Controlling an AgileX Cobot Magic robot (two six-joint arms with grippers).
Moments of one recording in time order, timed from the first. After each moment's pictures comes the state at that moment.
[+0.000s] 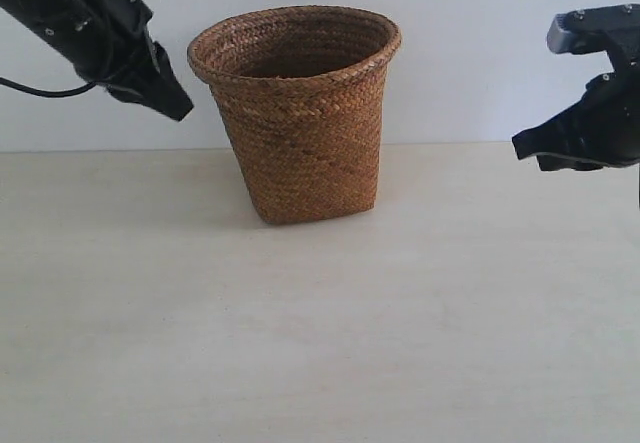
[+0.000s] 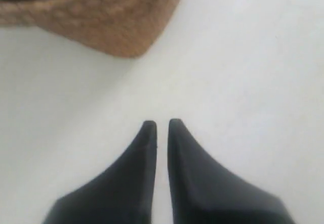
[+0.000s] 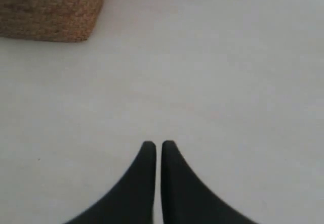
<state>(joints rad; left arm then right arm) -0.28 1.76 -1.63 -0.33 1.05 0.74 0.09 1.53 -1.07 0.43 0.51 -0.55</state>
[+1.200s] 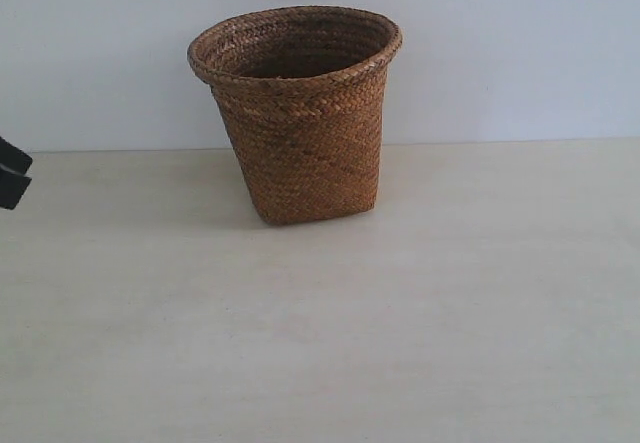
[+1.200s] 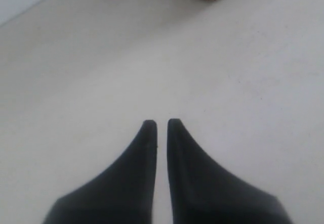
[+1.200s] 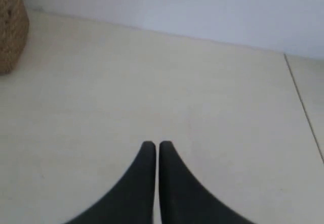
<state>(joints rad) -0.28 1.13 -0.94 0.02 0.70 0.28 -0.01 0.91 -0.72 -0.01 0.40 -0.17</state>
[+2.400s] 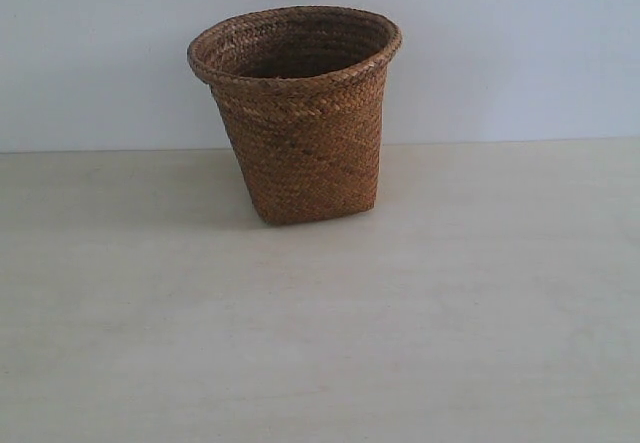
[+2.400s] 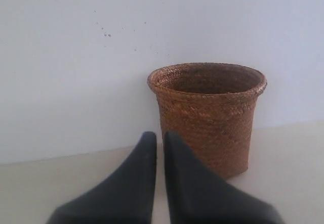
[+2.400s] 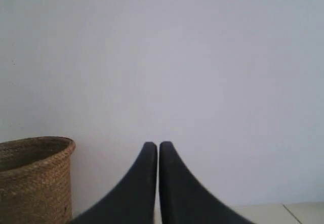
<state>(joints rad) -0.28 0.33 -0.32 0.01 0.06 -0.04 -0.02 0.03 -0.33 0.08 0.11 -0.02</state>
